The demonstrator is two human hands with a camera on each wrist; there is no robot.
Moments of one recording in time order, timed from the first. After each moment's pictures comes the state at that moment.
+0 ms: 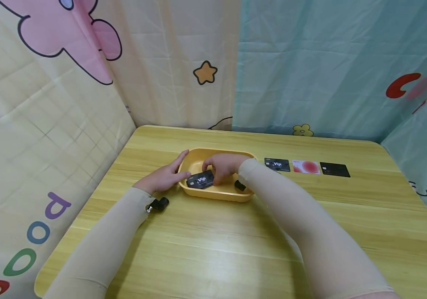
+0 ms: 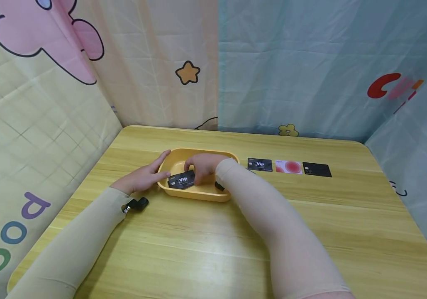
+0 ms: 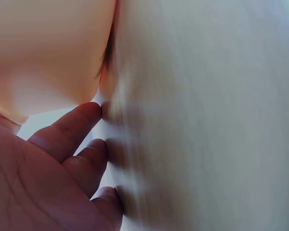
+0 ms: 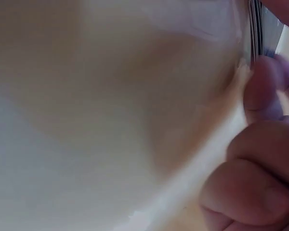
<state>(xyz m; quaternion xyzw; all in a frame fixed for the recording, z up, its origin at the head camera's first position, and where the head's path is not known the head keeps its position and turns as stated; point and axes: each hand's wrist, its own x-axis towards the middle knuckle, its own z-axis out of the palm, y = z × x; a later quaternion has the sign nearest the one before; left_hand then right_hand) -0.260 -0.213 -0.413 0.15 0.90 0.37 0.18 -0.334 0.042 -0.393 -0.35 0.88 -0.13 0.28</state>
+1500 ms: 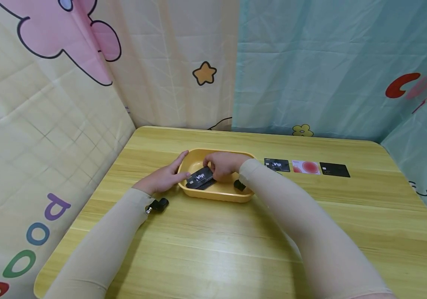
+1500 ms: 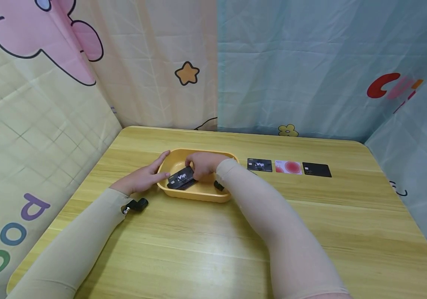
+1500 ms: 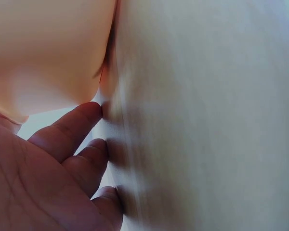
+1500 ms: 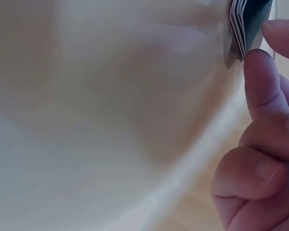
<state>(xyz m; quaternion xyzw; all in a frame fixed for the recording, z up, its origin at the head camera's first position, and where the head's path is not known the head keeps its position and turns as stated) -0.260 -0.211 -0.413 0.14 0.91 0.36 0.17 -0.338 0.043 -0.390 -0.35 0.89 -0.15 0.25</state>
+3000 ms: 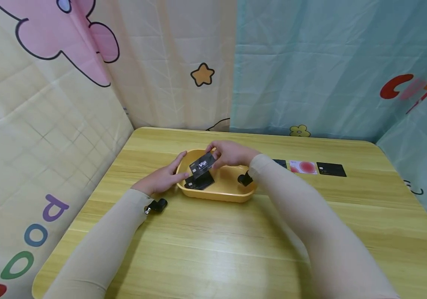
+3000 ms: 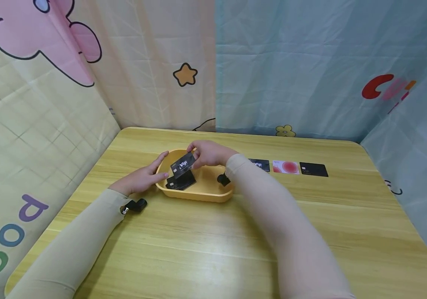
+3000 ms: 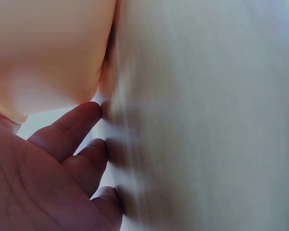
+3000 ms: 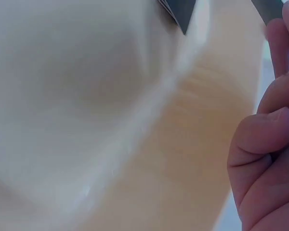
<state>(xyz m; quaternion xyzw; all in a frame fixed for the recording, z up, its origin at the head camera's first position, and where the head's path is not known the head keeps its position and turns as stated) -0.259 -0.213 -0.413 0.14 0.91 0.36 0.17 -0.336 0.070 -0.358 -0.30 0.86 -0.33 0.26</state>
